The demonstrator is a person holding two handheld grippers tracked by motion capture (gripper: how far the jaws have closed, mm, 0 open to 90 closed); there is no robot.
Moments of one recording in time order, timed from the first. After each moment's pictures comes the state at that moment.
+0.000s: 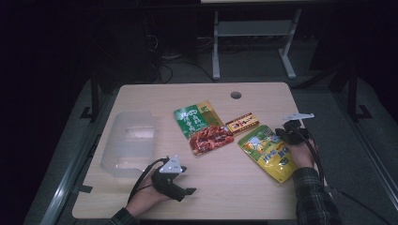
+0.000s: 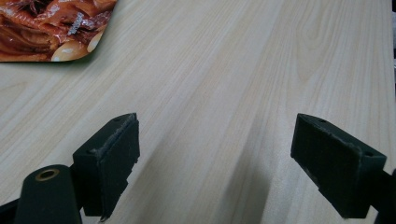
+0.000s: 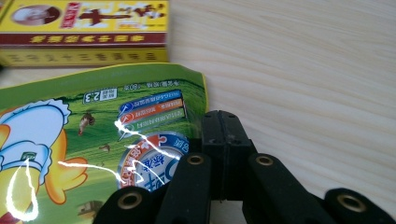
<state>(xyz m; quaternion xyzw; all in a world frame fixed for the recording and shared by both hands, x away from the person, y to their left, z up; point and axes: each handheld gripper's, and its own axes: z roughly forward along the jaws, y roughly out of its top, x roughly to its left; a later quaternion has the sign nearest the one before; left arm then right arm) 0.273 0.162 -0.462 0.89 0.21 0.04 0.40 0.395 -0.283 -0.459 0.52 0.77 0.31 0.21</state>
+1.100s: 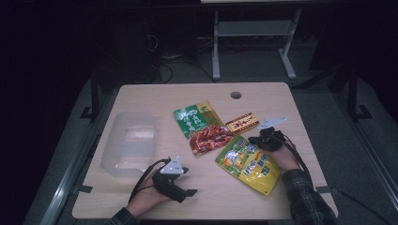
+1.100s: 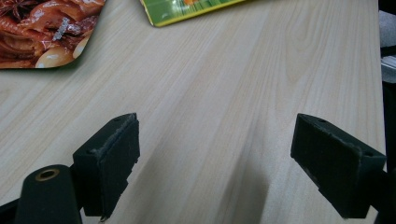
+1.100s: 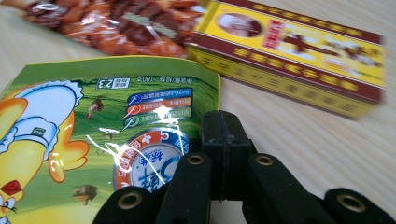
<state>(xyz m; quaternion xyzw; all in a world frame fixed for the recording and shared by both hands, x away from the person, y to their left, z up) 0.271 0.159 -0.462 0.89 0.20 0.03 0.40 0.385 -0.211 -0.460 0.35 0.86 0.35 0.13</state>
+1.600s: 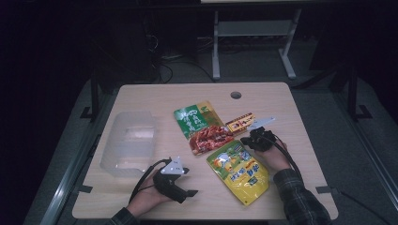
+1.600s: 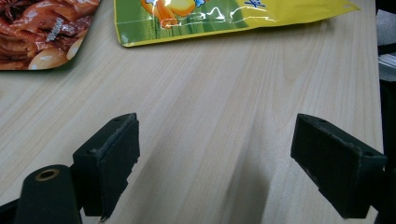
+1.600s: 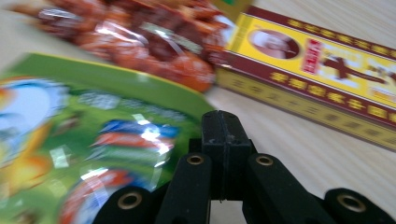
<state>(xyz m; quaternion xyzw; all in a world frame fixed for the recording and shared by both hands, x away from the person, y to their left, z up) 0.270 0.157 -0.462 0.89 0.19 0.03 0.40 0.389 -0.182 -0.459 0.35 0.87 0.33 0.14</state>
